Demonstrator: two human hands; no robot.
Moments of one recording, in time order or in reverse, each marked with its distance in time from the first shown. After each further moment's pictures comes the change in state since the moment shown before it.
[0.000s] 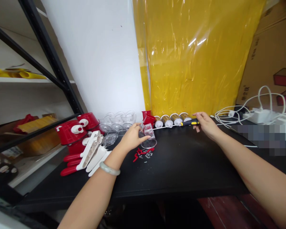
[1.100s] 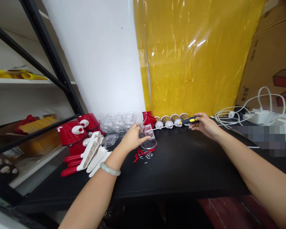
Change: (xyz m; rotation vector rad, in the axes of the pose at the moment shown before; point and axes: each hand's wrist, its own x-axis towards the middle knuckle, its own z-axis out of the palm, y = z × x) left_hand 0.000 0.002 -0.002 0.022 -0.005 0.008; right_hand -0.002 -0.006 -0.002 0.142 -0.127 0.039
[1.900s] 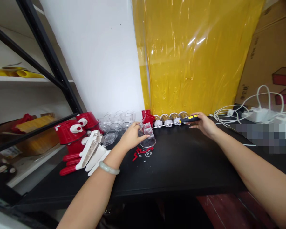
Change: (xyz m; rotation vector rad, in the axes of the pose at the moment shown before) left_hand 0.001 0.001 0.000 0.006 -0.005 -0.021; right_hand 0.003 0.006 0.001 0.023 0.060 0.006
